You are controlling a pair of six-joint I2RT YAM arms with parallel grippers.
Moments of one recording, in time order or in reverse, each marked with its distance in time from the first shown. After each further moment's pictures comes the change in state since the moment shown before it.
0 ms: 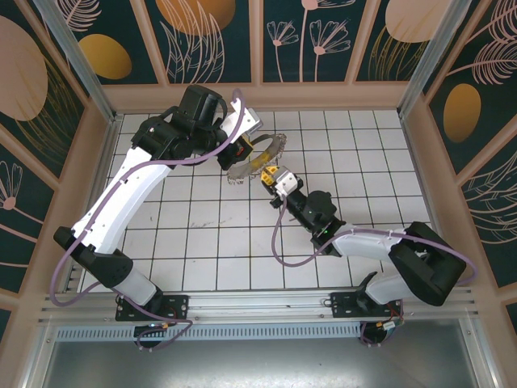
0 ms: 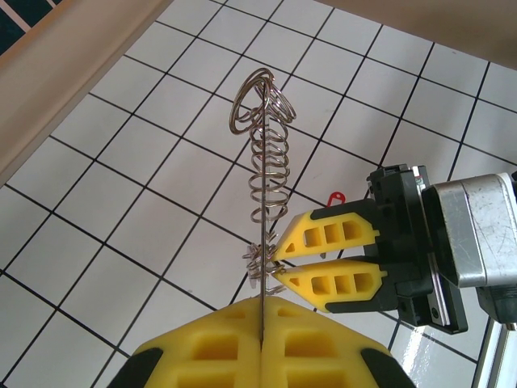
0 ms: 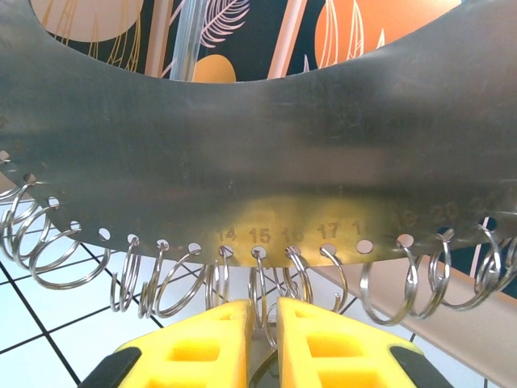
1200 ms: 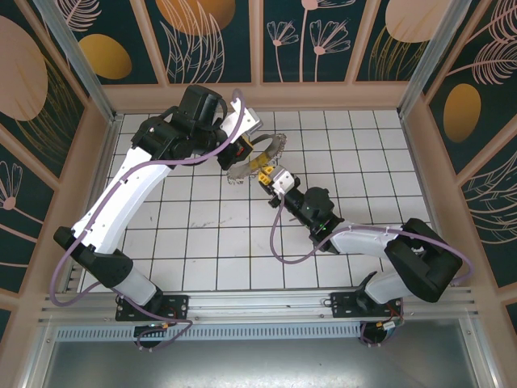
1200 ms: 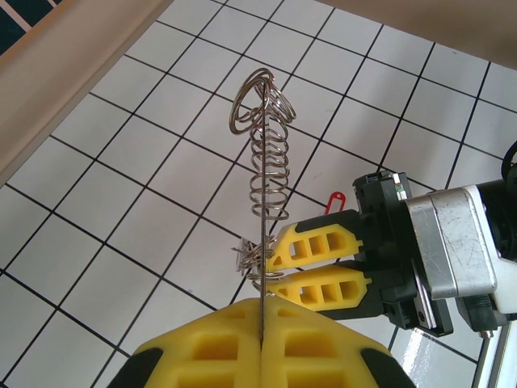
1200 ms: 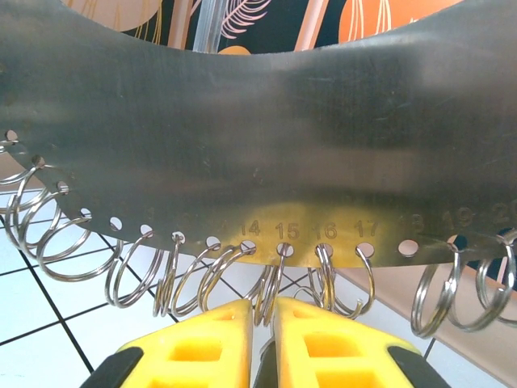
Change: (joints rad) left arm 0.000 0.000 0.000 0.000 -0.001 -0.001; right arm -0.018 0.035 0.026 -0.018 -0.071 0.000
